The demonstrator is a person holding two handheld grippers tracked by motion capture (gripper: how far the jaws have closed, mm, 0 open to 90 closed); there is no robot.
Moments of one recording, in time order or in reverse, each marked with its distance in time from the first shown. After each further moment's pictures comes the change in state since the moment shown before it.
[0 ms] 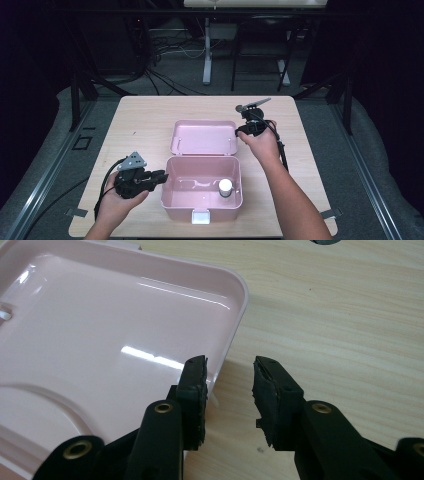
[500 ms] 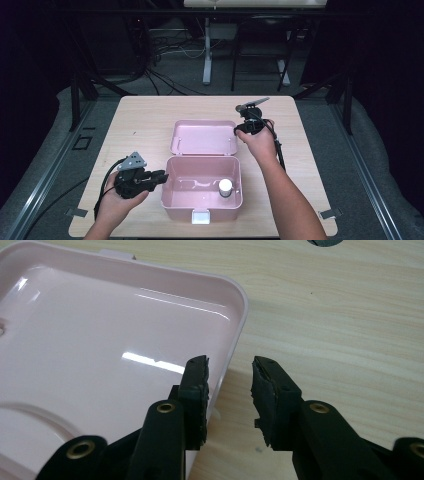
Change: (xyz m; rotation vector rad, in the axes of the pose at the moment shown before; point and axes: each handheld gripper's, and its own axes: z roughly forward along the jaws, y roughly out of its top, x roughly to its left) left arm 0.000 0.000 0.000 -0.001 0.001 0.005; right arm 0.001 0.004 0.010 -0.002 -0.007 0.024
